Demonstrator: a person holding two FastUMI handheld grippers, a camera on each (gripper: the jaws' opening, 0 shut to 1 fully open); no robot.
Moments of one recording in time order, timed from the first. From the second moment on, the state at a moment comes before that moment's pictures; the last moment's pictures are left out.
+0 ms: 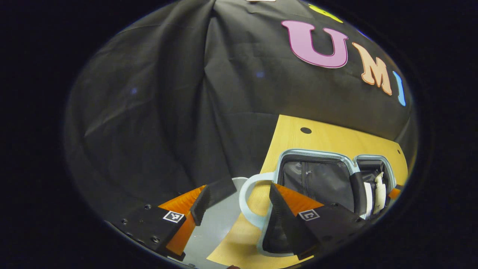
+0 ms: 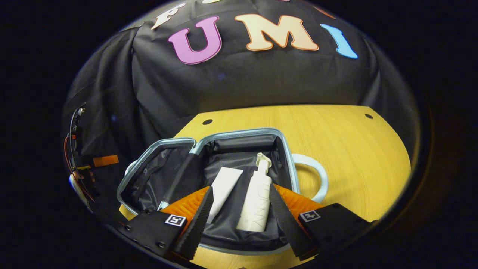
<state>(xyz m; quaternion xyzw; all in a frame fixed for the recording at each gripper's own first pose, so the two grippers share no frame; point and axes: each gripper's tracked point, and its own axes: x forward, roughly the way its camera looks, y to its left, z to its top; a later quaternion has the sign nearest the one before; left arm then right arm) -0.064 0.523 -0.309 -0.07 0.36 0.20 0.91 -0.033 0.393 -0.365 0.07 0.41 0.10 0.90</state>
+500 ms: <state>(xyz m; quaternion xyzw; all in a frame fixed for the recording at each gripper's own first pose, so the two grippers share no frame) -0.054 0.543 -0.419 -0.12 0.48 0.14 0.86 -0.018 0.383 -0.307 0.03 0.35 0.08 0.93</state>
